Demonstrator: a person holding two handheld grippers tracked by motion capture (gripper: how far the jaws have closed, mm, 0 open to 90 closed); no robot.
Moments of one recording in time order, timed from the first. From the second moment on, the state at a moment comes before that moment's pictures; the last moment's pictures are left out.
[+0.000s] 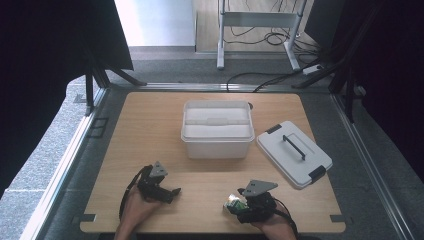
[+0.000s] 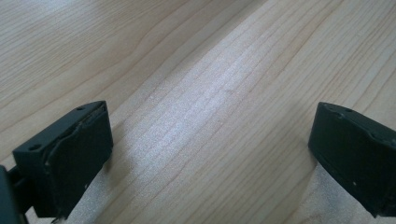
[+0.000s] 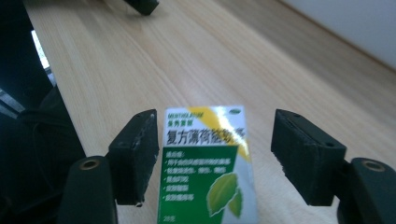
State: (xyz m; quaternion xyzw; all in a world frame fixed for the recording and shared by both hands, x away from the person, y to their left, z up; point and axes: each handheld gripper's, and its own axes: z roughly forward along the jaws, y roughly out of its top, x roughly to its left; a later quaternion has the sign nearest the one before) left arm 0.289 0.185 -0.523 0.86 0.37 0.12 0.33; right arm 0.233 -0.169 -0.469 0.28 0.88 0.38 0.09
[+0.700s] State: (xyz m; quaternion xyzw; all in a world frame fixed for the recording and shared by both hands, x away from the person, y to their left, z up) left arm 0.300 0.174 -0.491 0.86 0.35 0.12 0.36; right arm 0.282 -0.194 -0.459 0.33 0.85 0.40 0.13
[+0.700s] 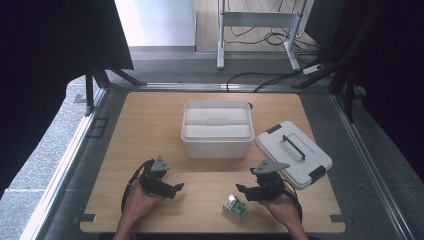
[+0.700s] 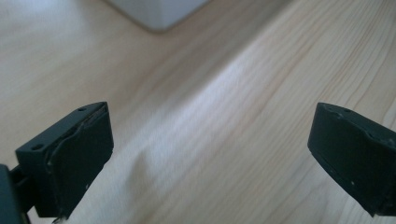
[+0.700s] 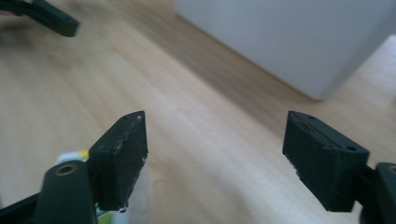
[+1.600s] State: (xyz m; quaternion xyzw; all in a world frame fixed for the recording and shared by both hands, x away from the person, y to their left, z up) left arm 0.387 0.148 -0.438 0.86 0.33 0.11 0.37; right arm 0.382 -0.194 -0.443 0.36 0.83 0.41 0.16
